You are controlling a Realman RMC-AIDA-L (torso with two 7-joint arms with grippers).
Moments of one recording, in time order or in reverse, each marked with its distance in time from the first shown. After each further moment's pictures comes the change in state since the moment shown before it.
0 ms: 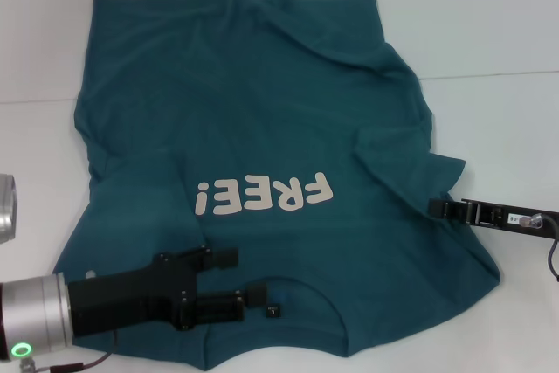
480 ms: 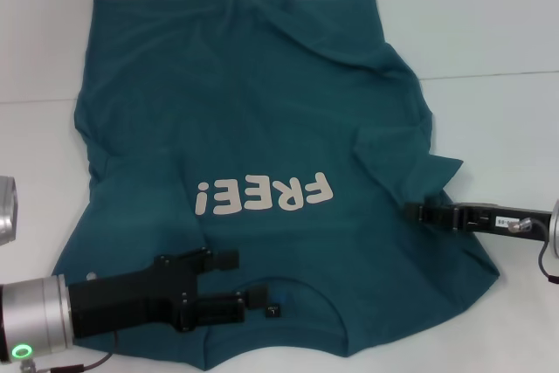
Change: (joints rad) left arm 0.001 0.000 0.000 -0.005 0.000 0.000 0.000; right arm 0.015 0.002 -0.019 0.000 -0.002 -0.049 -0.065
